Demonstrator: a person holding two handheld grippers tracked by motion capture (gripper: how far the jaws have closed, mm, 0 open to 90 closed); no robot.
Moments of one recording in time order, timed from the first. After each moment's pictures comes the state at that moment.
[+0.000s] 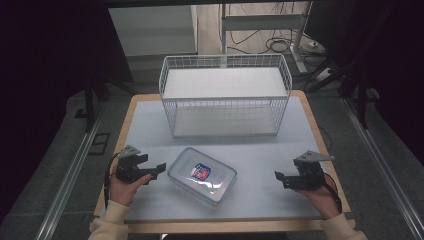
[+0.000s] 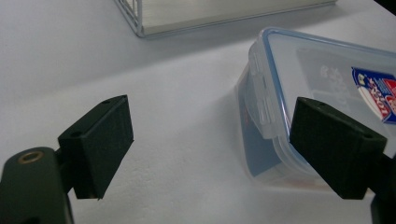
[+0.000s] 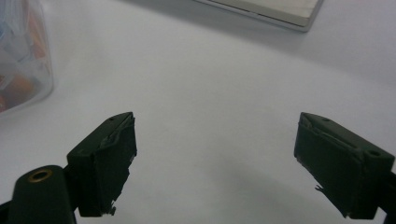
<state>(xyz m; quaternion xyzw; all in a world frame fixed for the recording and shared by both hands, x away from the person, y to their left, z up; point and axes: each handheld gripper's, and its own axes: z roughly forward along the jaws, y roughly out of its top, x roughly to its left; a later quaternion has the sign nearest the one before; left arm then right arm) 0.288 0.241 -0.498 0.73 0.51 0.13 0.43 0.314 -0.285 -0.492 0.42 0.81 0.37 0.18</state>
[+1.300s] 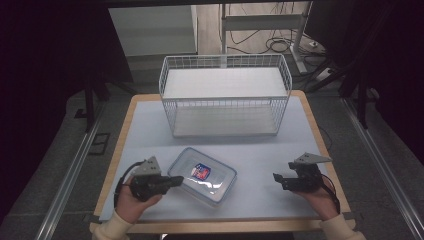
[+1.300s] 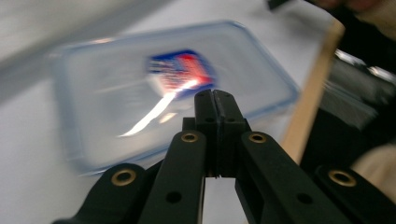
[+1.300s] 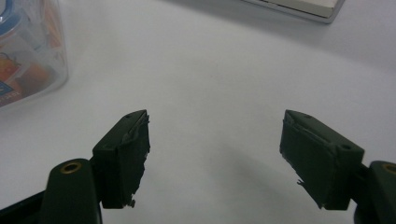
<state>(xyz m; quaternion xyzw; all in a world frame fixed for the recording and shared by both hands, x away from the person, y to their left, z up) 0.243 0.181 -0.460 0.83 0.31 0.07 0.46 0.312 -0.283 -0.498 0.41 0.82 0.38 0.16</state>
